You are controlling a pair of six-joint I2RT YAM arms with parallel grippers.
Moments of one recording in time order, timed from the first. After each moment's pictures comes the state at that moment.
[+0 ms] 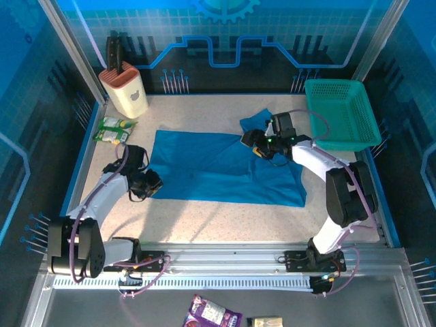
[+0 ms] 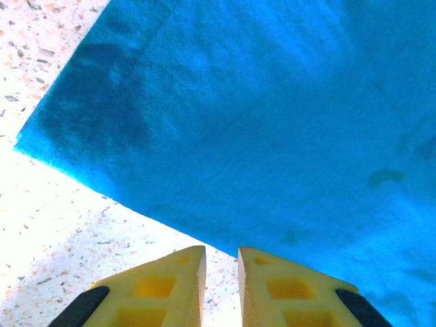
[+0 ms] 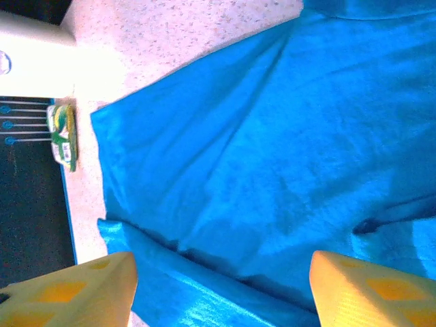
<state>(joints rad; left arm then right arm) -0.02 1.24 0.74 -0.74 0.22 -0.80 0.29 1.68 1.11 -0.25 -0.44 0.82</state>
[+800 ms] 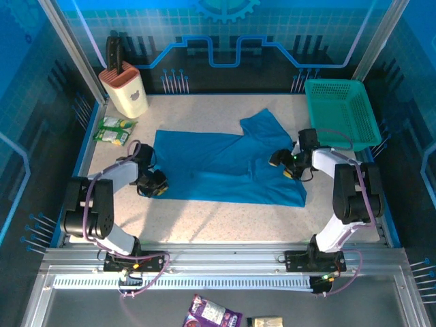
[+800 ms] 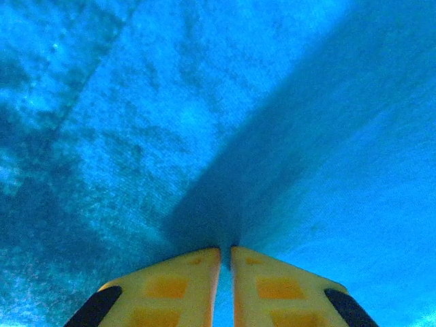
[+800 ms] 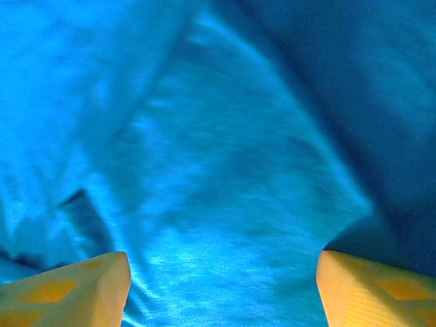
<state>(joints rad) -0.02 1.54 0.75 -0.59 0.26 -0.78 0.02 1.69 0.92 -0.43 -0.41 0.59</state>
